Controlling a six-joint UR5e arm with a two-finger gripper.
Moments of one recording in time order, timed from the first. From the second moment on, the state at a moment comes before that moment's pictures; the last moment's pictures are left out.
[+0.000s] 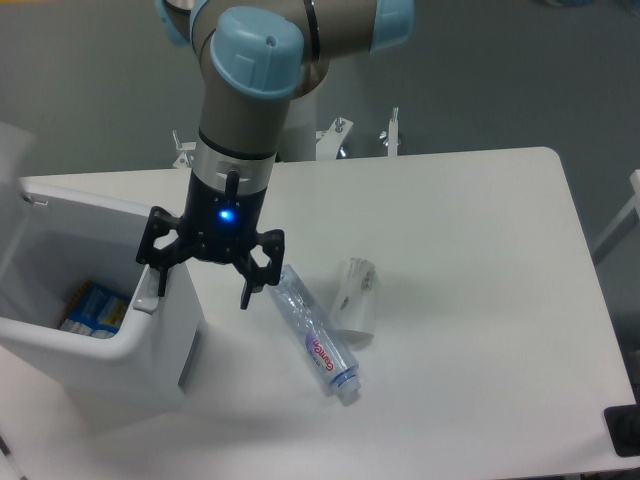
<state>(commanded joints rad) 2.26 -1.78 -1.49 -1.08 1.19 0.22</state>
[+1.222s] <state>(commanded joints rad) 2.53 -1.85 -1.51 -1.06 1.43 0.77</state>
